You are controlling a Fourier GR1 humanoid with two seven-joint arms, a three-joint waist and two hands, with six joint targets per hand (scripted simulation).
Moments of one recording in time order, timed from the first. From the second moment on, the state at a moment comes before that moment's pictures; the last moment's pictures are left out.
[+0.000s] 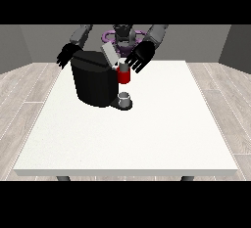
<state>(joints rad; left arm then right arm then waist) -1.17 0.43 0.11 -0.61 -0.65 -0.14 -0.12 -0.31 -0.04 -0.06 -1.38 -0.04 -0.16 -0.07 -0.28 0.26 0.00</state>
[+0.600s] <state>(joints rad) -1.18 0.45 0.11 -0.60 -0.68 -0.14 -0.14 -0.31 -0.03 -0.05 -1.38 -0.04 -0.16 -0.08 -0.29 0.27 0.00</state>
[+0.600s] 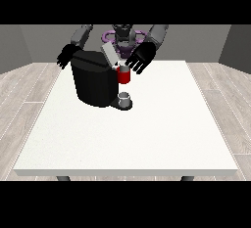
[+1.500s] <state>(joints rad) -1.17 0.45 0.05 -0.61 -0.74 -0.21 -0.17 -0.31 -0.04 -0.07 -1.35 -0.04 -0.18 -0.07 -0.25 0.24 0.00</state>
